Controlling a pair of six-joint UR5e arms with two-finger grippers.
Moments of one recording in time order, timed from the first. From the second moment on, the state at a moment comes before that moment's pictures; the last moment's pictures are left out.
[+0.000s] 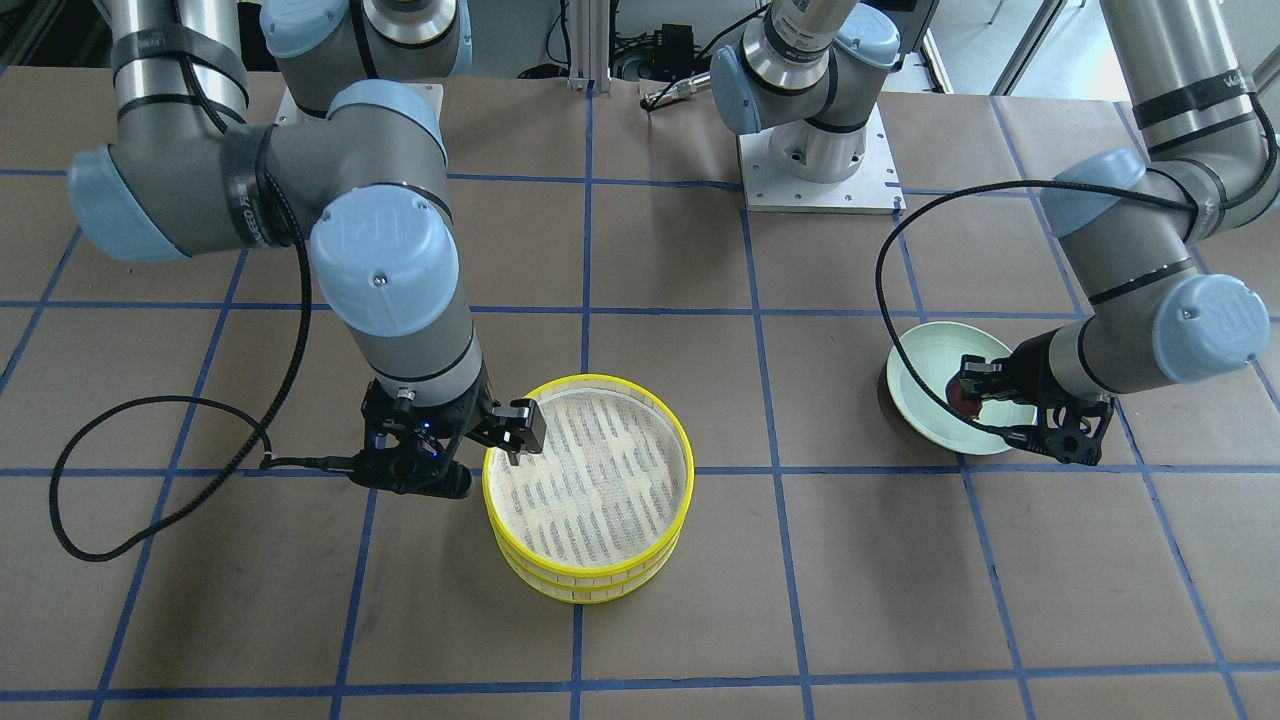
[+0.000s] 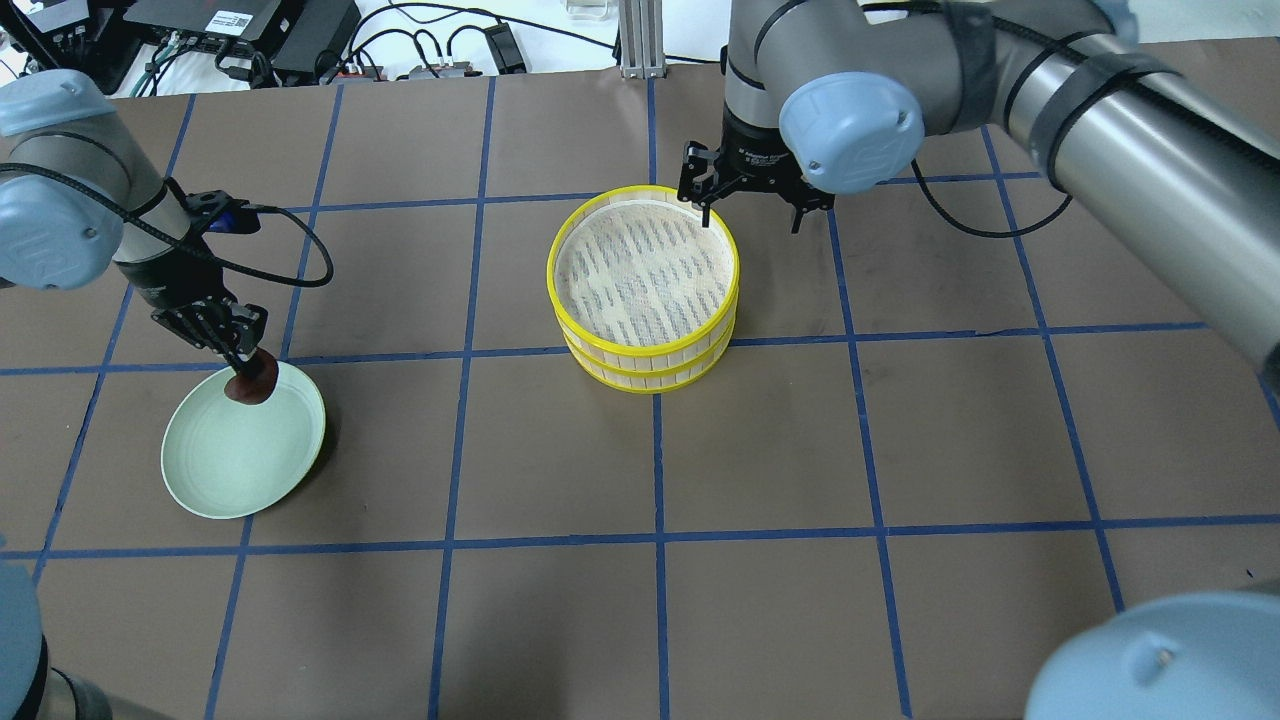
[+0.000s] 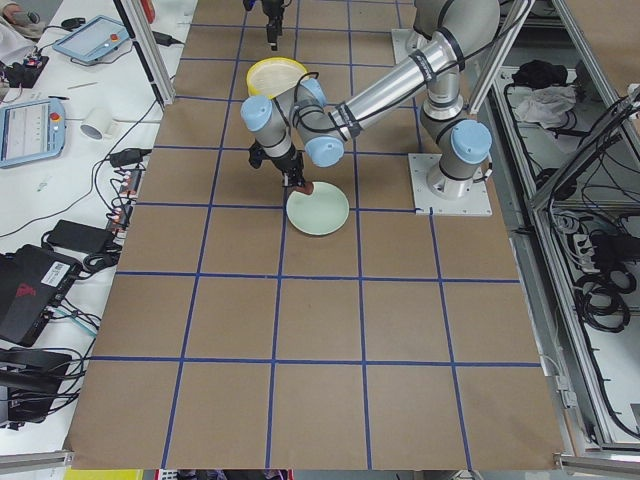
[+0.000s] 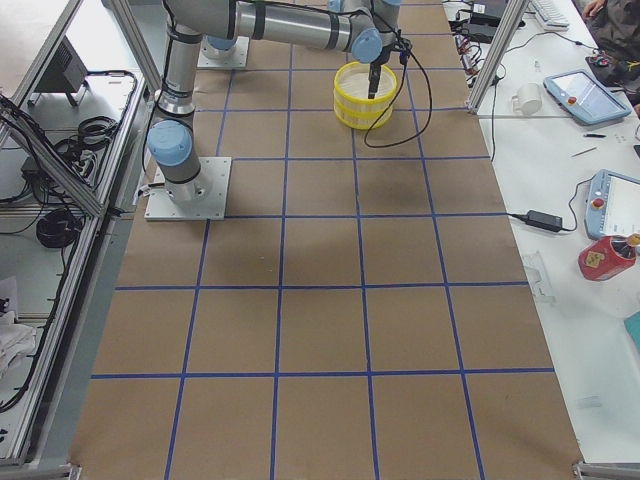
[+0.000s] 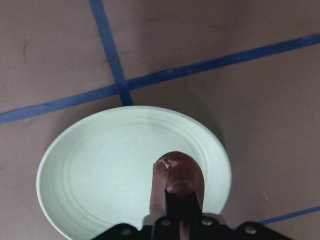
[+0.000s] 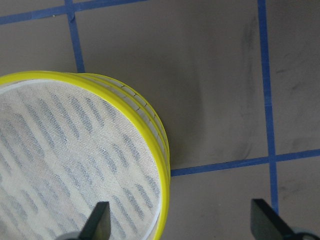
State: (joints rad) left arm -1.19 -1.88 -1.74 -1.40 1.65 0.59; right arm 1.78 -1.18 1.45 -1.84 -1.56 0.34
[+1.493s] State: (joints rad) left arm -1.65 -1.76 -1.64 -1.31 1.30 -0.02; right arm 1.60 -1.66 1.66 -1.56 -1.55 0.20
